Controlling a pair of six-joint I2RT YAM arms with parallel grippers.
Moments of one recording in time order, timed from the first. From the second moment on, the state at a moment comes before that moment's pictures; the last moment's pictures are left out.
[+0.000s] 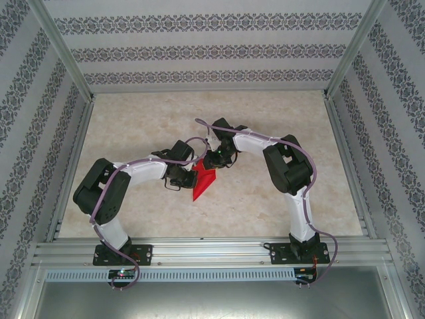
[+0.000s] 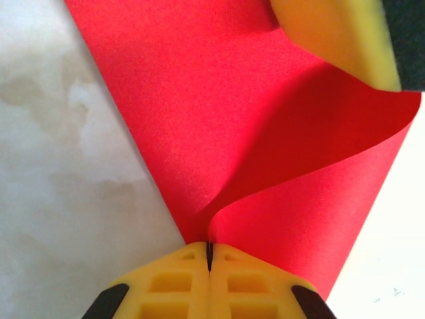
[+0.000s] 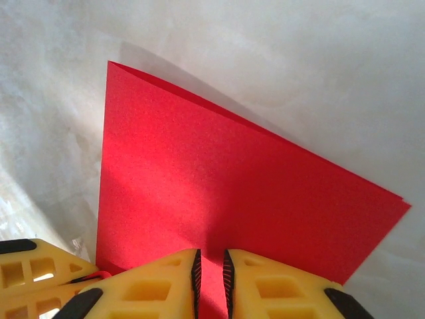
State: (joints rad) left arm -0.53 1.73 0.95 -0.45 0.28 -0.34; right arm 0.55 2.15 1.50 -0.66 -0.52 0.26
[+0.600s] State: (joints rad) left arm -0.53 1.73 0.95 -0.45 0.29 -0.34; right arm 0.49 1.63 1.02 -0.26 -0.55 0.60
